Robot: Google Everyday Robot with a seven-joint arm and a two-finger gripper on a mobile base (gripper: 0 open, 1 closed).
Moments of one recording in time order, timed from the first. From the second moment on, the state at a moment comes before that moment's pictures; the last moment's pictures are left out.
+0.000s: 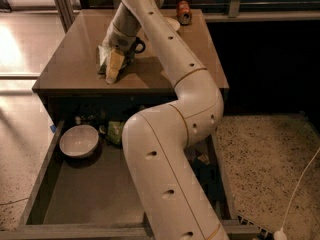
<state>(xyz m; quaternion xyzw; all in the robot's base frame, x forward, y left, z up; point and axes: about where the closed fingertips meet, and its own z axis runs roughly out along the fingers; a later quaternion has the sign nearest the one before) 0.780 0.163 0.808 -0.75 0.60 0.16 0.23</state>
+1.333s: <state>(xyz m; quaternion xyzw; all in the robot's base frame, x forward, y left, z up) 0.780 0.164 0.808 -0.75 0.60 0.16 0.23</state>
